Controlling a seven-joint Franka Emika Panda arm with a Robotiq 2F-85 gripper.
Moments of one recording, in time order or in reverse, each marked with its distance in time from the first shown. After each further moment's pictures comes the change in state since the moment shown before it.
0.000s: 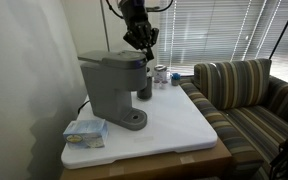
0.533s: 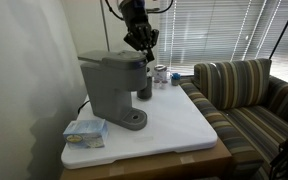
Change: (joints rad) arm 0.000 0.006 -0.002 -0.001 0.000 -0.001 -0.014
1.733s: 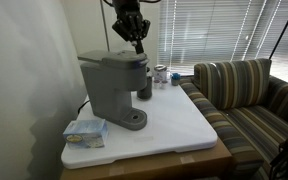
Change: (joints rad) arm 0.040 -0.033 -0.002 0.029 -0.002 0.056 -0.040
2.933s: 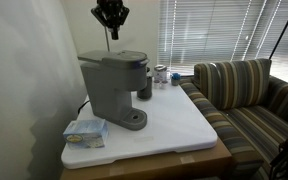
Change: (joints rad) arm 0.072 -0.010 -0.099 0.043 -0.100 0.376 -0.081
